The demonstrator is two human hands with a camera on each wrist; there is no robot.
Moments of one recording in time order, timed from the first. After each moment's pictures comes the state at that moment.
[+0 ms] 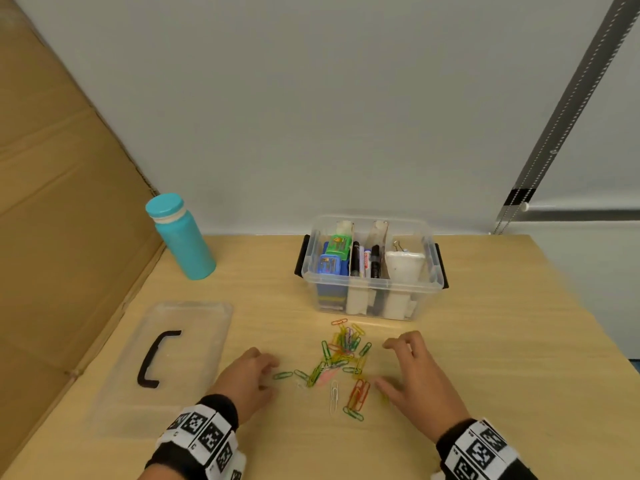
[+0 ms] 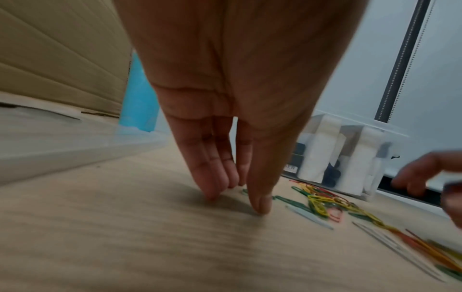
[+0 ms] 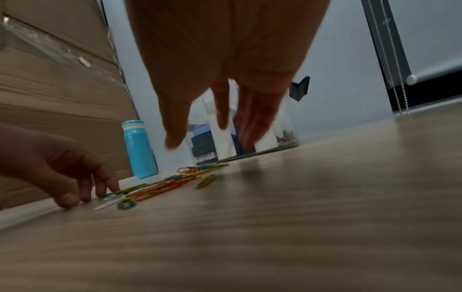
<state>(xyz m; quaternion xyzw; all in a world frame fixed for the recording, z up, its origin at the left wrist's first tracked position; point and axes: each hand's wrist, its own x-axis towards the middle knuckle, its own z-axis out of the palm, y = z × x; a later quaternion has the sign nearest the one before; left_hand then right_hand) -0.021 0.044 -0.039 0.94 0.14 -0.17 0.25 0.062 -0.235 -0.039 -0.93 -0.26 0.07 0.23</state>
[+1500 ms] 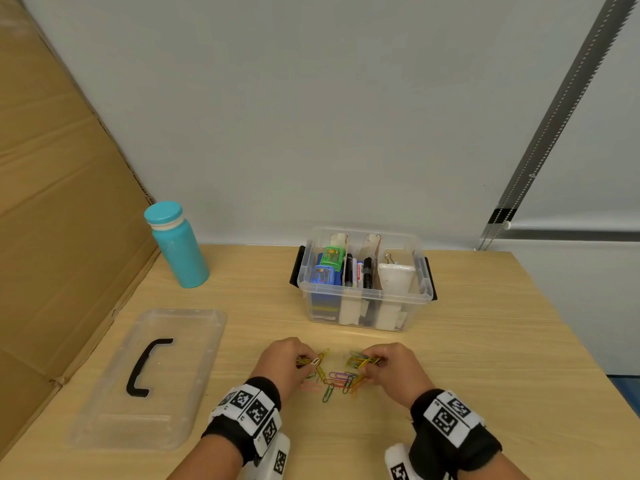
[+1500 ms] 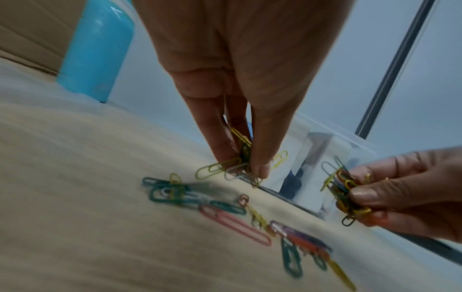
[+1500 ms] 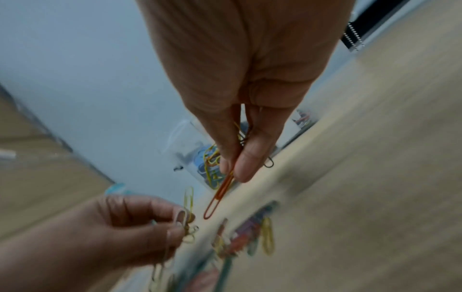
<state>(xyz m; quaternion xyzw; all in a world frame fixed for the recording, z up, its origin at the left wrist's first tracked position) 0.026 -0.001 -0.036 0.95 0.08 -0.03 0.30 0.095 -0.206 -0.042 -0.86 -0.13 0.23 0.43</state>
